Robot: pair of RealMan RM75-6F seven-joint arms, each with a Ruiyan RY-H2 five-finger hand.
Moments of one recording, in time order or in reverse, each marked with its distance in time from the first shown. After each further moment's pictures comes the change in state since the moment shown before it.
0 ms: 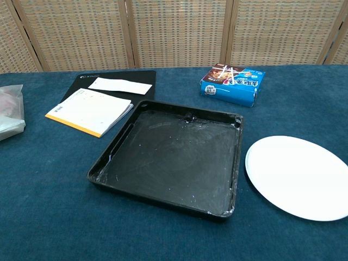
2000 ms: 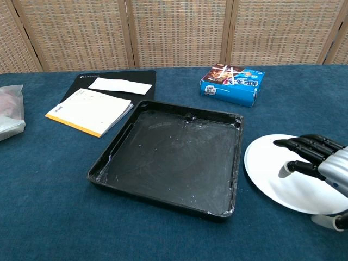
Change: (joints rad) left arm -0.024 0.000 -0.029 -0.002 -0.070 -0.074 0.003; right arm 0.250 -0.563 -0.120 0.617 -0.150 -0.267 -0.071
